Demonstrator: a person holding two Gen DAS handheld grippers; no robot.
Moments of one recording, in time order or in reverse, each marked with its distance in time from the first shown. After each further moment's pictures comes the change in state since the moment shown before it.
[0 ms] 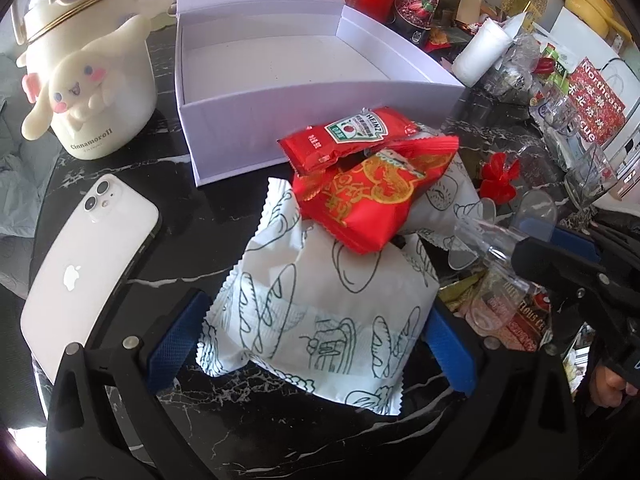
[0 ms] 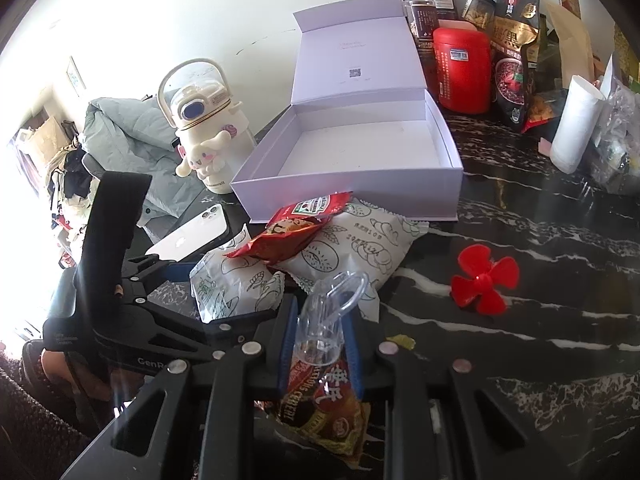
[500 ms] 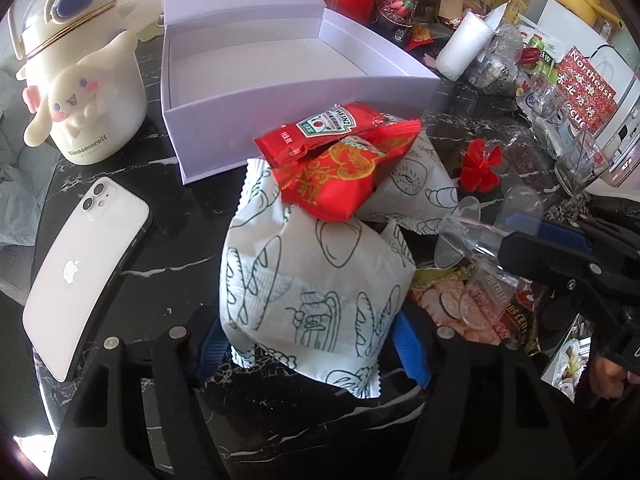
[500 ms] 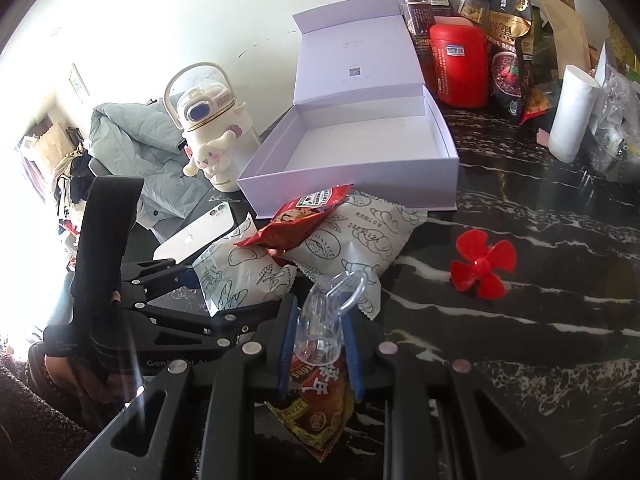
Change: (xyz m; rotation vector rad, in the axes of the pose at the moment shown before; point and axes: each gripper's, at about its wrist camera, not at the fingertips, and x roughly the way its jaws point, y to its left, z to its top) left arm -0.012 -0.007 -0.008 0.018 -0.022 -0.031; right arm -0.011 -0.005 -0.010 0.025 -0.011 0.025
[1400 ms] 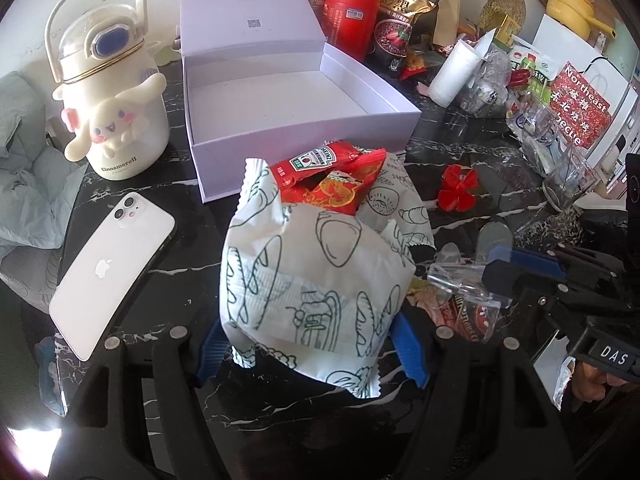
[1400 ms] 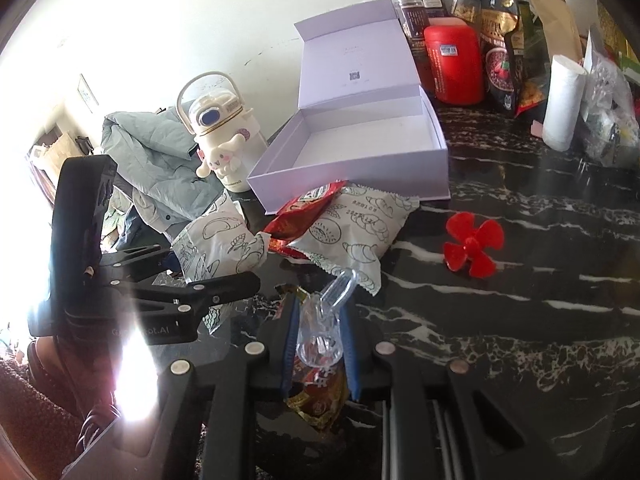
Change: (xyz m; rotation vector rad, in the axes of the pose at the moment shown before) left arm -0.036 -0.010 -0.004 -0.011 -0.077 0.028; right arm -0.014 -0.013 -0.015 0.037 0.000 0.072
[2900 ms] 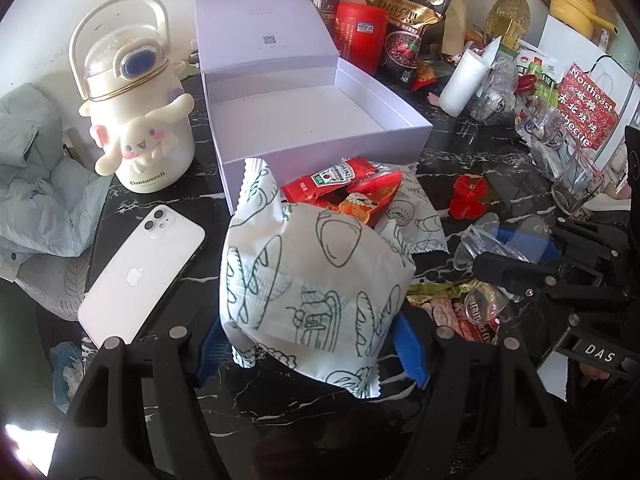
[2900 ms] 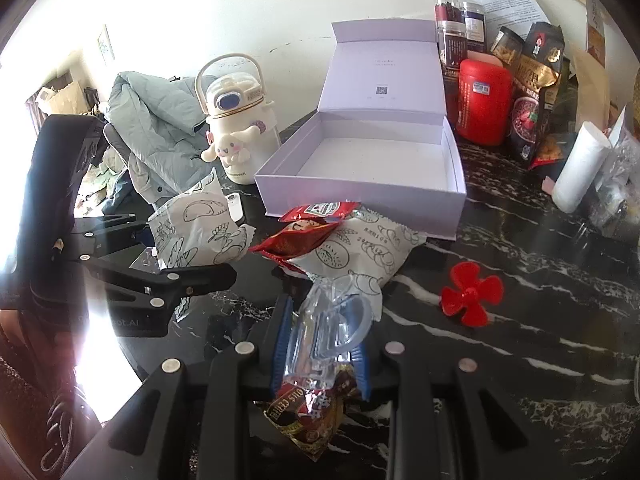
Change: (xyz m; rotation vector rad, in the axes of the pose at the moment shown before) left arm -0.019 0.007 0.003 0.012 -0.040 0.057; right arm 0.001 0.030 0.018 -0.231 -0.020 -0.105
